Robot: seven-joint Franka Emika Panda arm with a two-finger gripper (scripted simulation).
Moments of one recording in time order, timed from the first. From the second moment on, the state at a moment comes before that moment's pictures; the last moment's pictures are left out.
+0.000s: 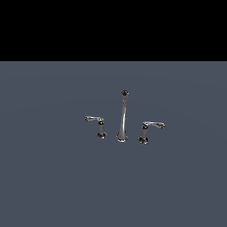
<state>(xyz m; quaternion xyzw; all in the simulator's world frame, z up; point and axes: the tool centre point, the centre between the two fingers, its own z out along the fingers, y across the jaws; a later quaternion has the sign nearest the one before) -0.245 0.007 0.505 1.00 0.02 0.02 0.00</state>
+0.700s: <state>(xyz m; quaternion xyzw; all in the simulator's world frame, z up) -0.229 0.010 0.483 1.00 -0.03 0.02 0.00</state>
